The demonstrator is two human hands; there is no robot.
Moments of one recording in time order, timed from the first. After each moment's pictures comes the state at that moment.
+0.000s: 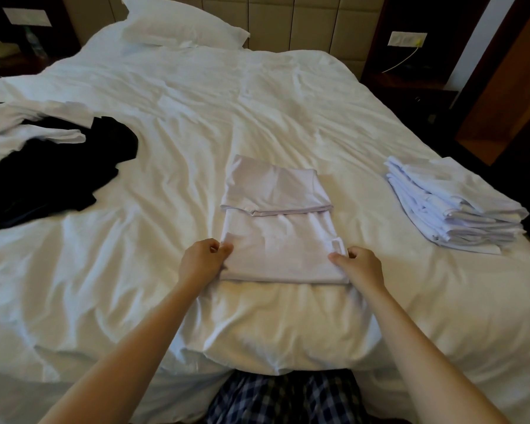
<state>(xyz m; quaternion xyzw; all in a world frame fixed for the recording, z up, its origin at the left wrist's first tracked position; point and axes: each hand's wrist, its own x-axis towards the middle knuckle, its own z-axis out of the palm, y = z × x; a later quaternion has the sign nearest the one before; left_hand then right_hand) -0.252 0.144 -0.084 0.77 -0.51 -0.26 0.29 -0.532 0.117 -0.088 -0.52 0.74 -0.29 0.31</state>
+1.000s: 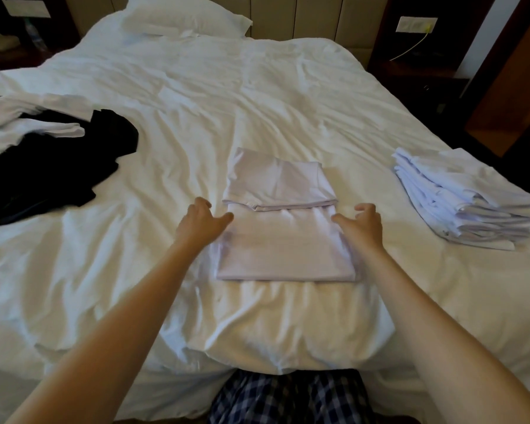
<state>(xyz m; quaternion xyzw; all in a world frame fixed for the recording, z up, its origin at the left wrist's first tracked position) -0.242 0.103 -0.046 0.79 -0.52 -0.21 0.23 -0.515 0.070 -0.059 -0.49 0.74 -0.37 0.28</state>
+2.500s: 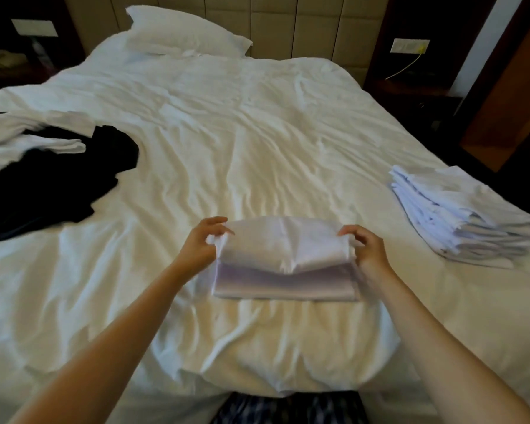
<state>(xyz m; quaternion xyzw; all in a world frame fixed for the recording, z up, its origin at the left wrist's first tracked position) -0.236 0.122 -0.049 0.61 -0.60 -0.33 0.39 -0.529 0.087 -0.060 -0.53 0.58 -0.48 0.39</state>
